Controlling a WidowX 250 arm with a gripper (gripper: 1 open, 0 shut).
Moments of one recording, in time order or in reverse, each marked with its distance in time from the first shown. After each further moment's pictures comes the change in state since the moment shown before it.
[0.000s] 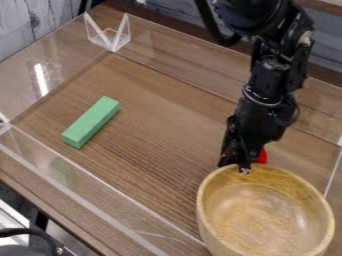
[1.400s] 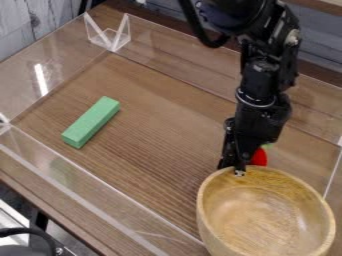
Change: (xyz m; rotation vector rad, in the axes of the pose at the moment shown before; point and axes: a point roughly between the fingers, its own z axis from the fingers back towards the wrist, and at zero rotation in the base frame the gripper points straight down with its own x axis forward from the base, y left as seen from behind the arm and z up) arm -0.005 0.001 0.006 0.024 -0.030 -0.030
